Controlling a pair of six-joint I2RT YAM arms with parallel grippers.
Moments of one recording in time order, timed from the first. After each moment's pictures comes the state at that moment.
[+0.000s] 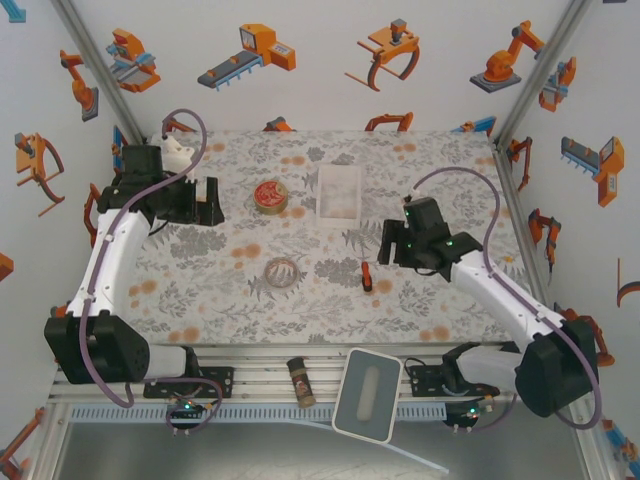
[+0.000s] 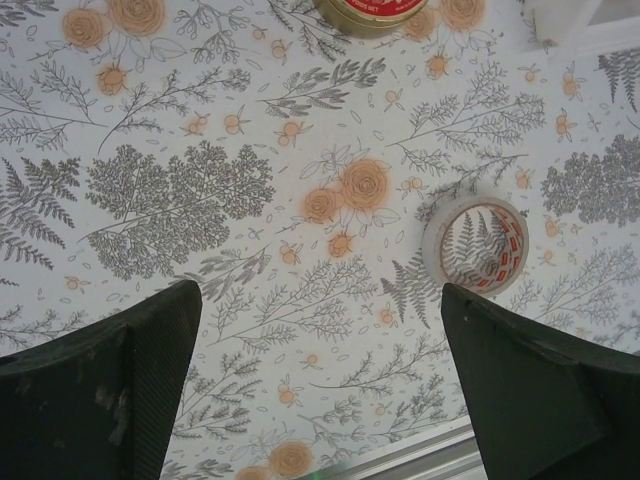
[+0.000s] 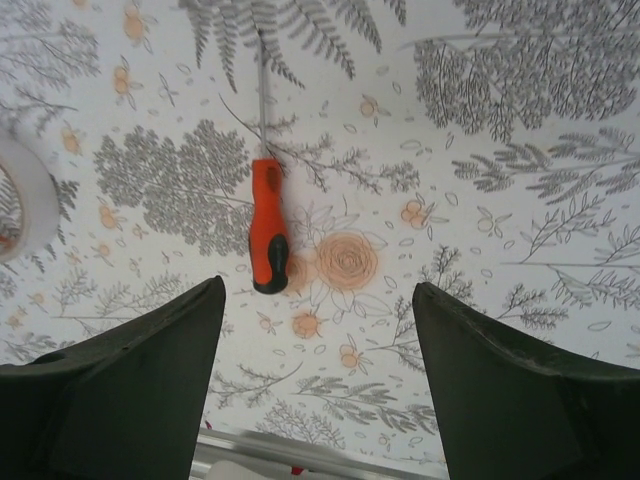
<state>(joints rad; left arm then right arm) -0.04 1.35 1.30 -0.83 0.29 0.13 0.46 1.21 0.85 -0.58 0.02 0.47</state>
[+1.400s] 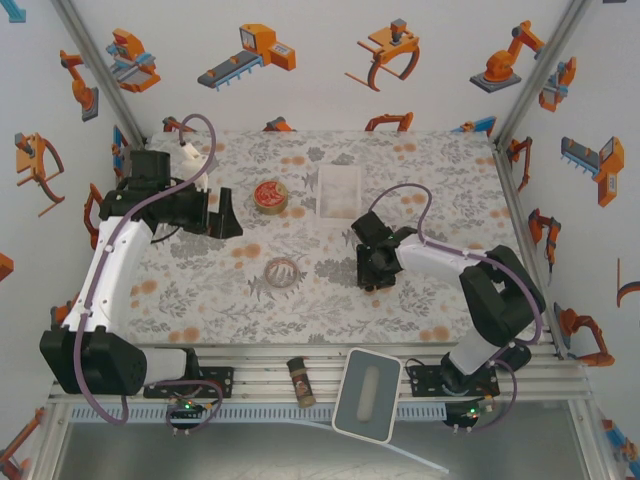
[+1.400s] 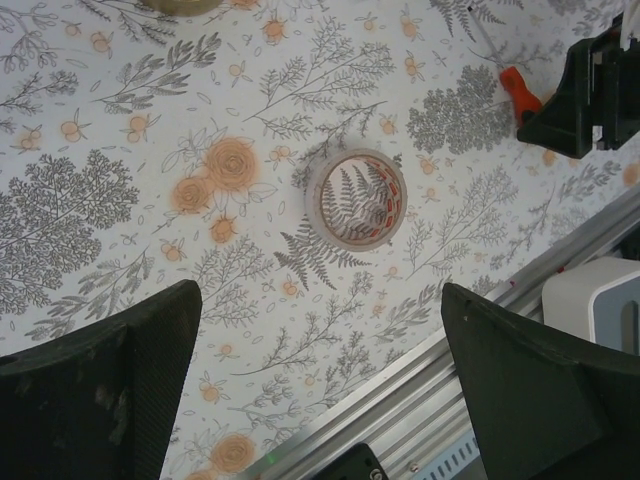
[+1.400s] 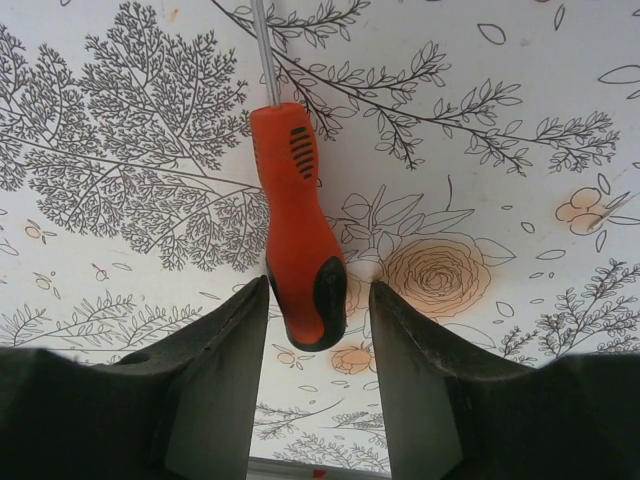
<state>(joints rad) -0.10 1.29 1.30 -0.93 0.52 0.16 0.65 1.63 0.93 -0.56 0.05 0.59</state>
